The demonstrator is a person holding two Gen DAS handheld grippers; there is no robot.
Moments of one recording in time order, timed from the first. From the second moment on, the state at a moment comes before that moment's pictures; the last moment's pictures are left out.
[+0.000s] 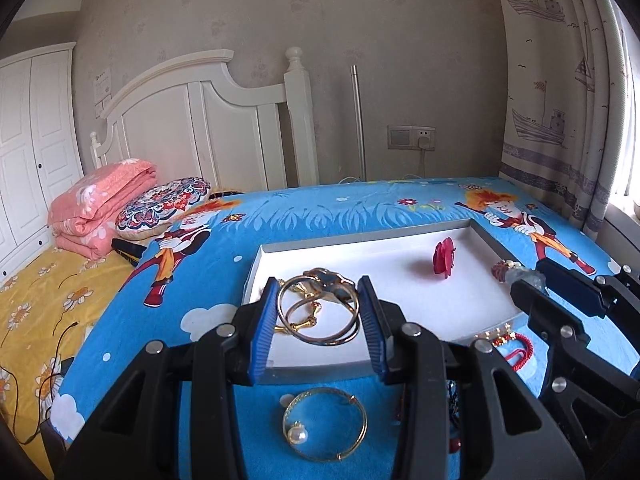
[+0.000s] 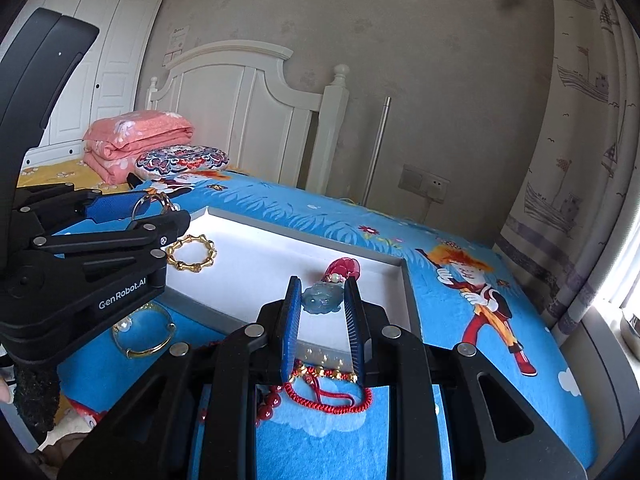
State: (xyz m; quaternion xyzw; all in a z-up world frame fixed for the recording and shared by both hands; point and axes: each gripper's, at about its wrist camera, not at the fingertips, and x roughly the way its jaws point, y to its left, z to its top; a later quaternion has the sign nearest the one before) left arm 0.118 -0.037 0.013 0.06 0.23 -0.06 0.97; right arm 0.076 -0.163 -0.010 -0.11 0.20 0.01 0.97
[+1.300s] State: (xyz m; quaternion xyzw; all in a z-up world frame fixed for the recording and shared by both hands) left arm 0.180 -0.041 -0.001 0.07 0.28 0.01 0.96; right arm 0.125 -0.191 -0.015 -0.05 0.28 0.02 0.96
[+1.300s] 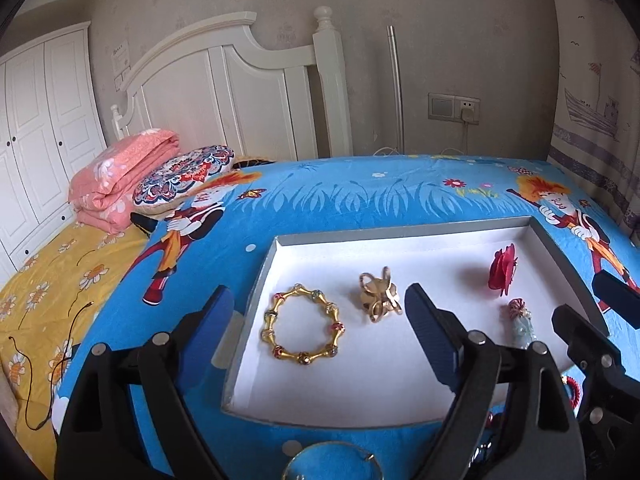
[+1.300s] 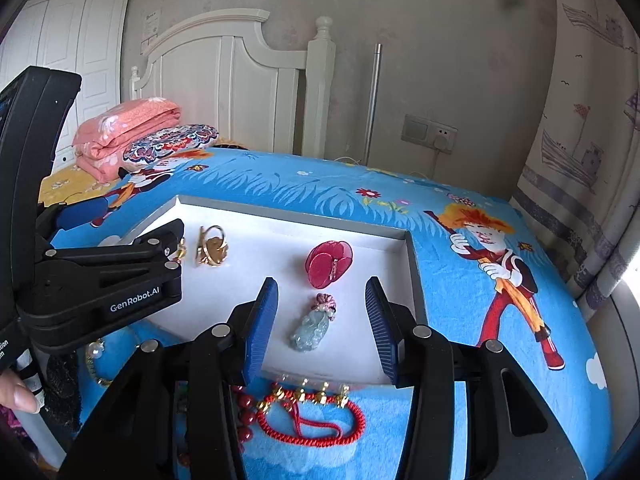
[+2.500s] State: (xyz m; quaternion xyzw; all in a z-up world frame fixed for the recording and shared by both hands) left arm 0.058 0.028 -0.057 0.05 0.27 0.05 0.96; right arm 0.066 -0.110 -0.071 -0.13 0.31 0.14 0.93
